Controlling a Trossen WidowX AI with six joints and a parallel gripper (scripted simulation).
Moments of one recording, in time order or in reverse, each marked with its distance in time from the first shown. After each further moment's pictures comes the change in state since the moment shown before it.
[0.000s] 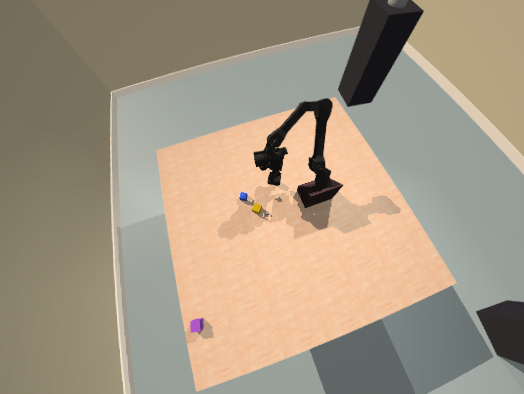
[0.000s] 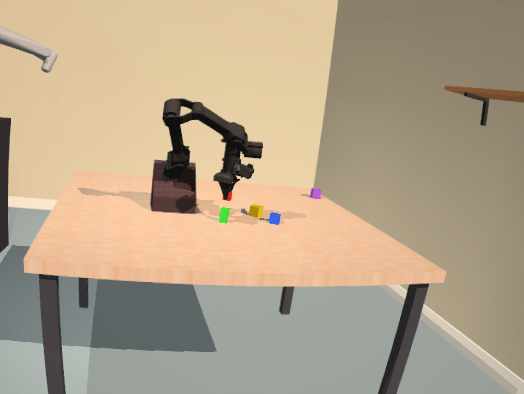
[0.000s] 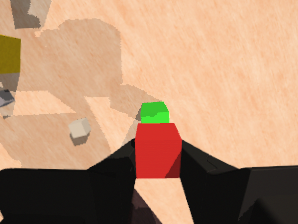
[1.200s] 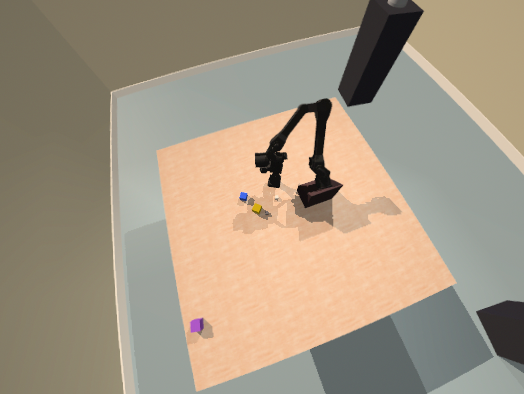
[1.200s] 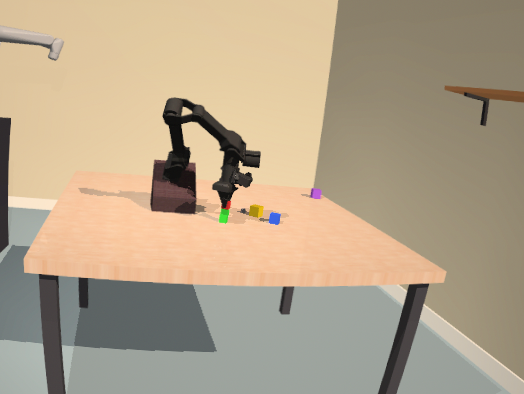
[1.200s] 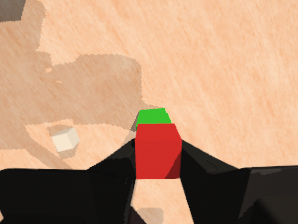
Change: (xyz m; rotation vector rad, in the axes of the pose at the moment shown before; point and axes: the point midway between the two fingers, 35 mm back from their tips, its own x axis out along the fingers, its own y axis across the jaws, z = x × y) arm 0.032 -0.002 0.000 0.003 -0.005 -0.006
